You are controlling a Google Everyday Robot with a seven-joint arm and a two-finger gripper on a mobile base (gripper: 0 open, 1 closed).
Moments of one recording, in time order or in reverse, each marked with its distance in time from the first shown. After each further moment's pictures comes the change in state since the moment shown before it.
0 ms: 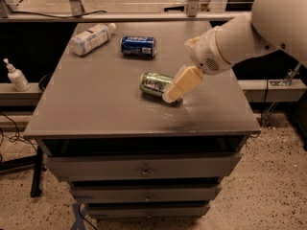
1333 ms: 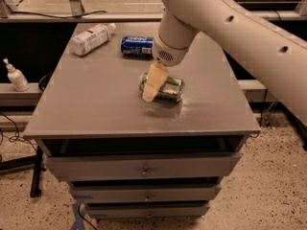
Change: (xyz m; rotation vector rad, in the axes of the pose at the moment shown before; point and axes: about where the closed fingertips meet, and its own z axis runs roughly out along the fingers) arm 0.004 0.011 0.069 0.006 -0.457 0.004
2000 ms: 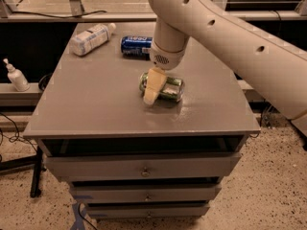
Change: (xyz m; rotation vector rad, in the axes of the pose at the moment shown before) arm -0.010 0.004 0.023 0.013 -0.114 0.041
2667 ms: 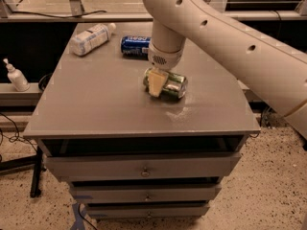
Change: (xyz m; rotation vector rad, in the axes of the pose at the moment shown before) arm 0.000 0.001 0.005 0.000 -0.045 0.019
